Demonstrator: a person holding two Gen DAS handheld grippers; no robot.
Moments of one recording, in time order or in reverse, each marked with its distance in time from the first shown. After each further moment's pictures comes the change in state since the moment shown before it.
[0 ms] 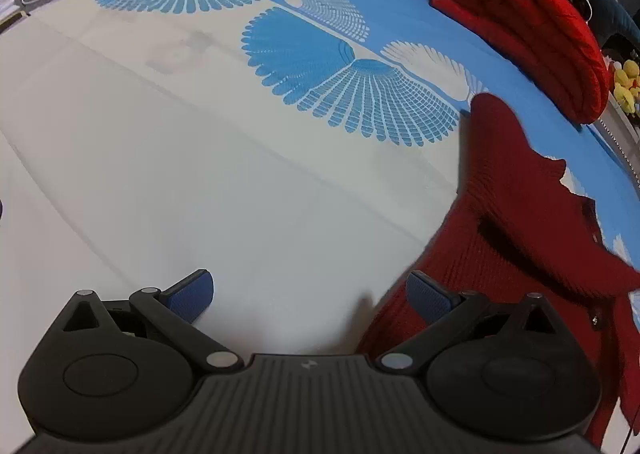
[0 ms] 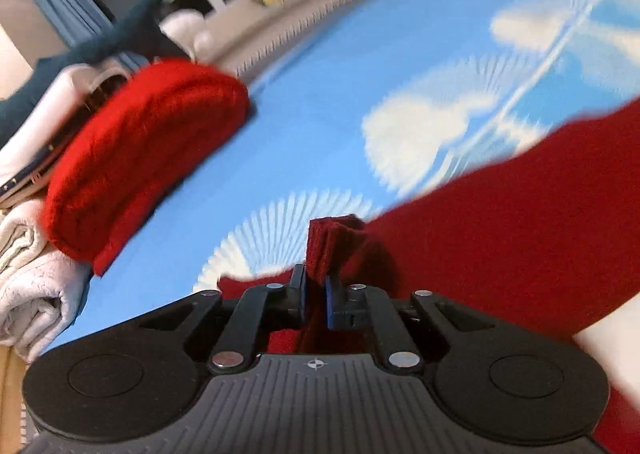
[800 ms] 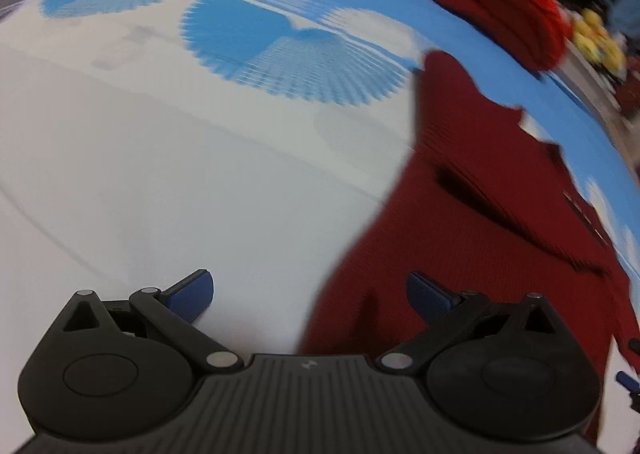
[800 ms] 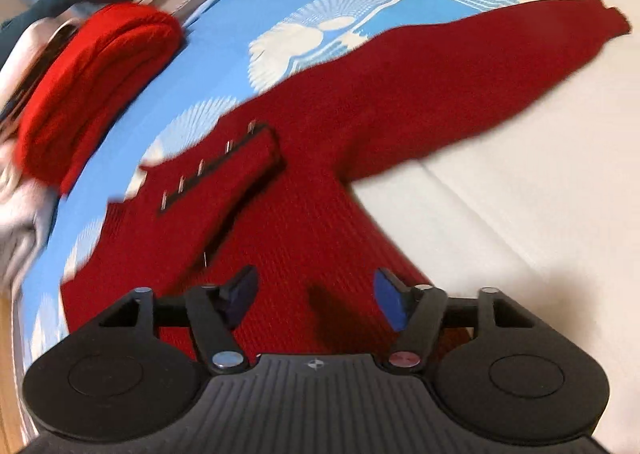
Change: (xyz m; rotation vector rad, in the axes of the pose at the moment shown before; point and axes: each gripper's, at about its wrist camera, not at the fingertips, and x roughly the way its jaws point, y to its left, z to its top) left arm -0.006 -0.021 -0.016 0.158 0.073 -0.106; right arm -0.128 -0.116 -0.054 -0.005 0.301 -0.074
